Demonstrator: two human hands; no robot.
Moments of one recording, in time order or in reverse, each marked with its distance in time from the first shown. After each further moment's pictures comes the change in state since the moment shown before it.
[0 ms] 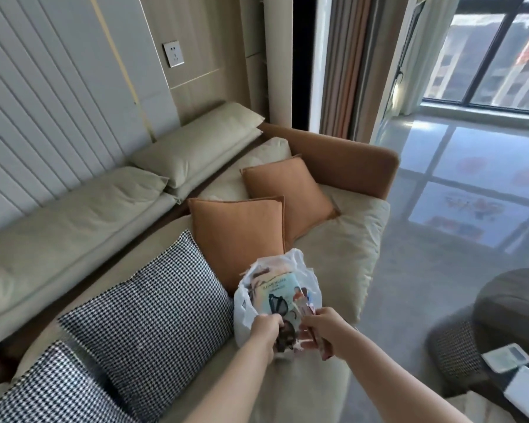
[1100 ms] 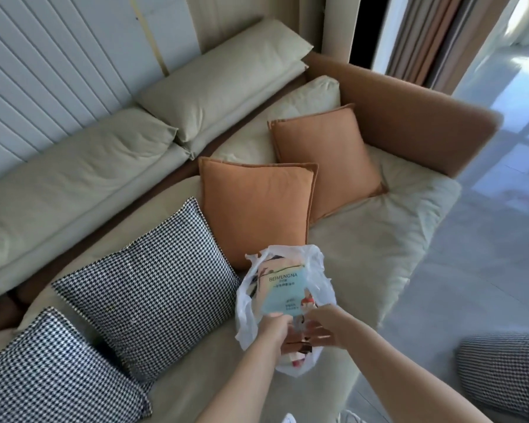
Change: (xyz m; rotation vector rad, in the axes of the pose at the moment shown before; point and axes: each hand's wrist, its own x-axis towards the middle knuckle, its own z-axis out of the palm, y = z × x) left_hand 0.096 0.039 0.044 -0.145 0.088 -0.251; right_hand 0.155 -0.052 -0.031 -0.228 -0.122 0.375
